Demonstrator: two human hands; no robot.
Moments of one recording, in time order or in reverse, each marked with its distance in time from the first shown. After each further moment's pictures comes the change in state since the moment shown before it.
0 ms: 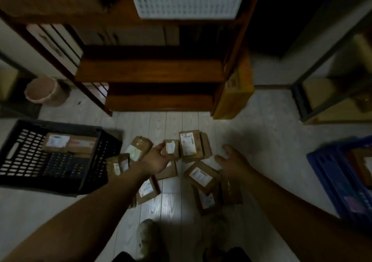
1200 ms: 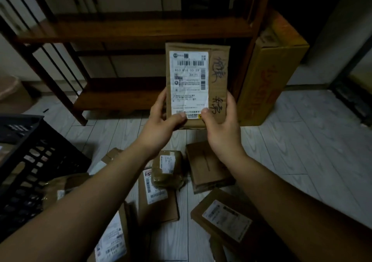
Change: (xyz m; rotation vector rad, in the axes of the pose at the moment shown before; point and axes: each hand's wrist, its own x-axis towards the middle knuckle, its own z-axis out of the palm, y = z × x) left_hand 0.270 -0.144 0.079 -0.455 0.185 0.774; right_hand 0.273 0.069 0.190 0.640 0.511 -0.777
